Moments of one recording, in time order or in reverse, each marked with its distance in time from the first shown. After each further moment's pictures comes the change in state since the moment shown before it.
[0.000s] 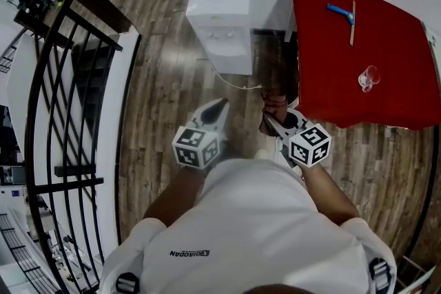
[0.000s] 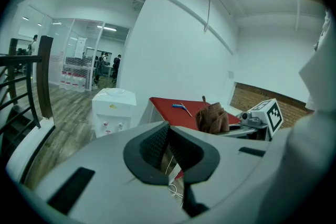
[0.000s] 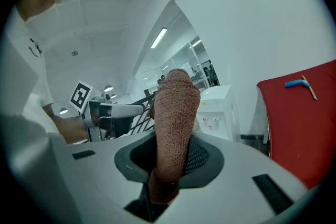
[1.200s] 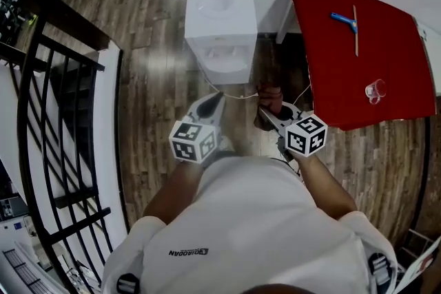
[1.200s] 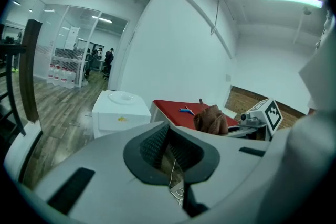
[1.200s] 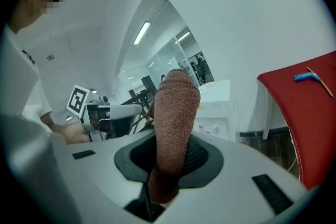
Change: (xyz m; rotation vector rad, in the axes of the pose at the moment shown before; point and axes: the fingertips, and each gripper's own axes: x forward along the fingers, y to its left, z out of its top) left arm 0.070 0.163 0.065 -0.018 0.030 -0.125; right arm 0.163 -0.041 0.060 0.114 0.044 -0.125
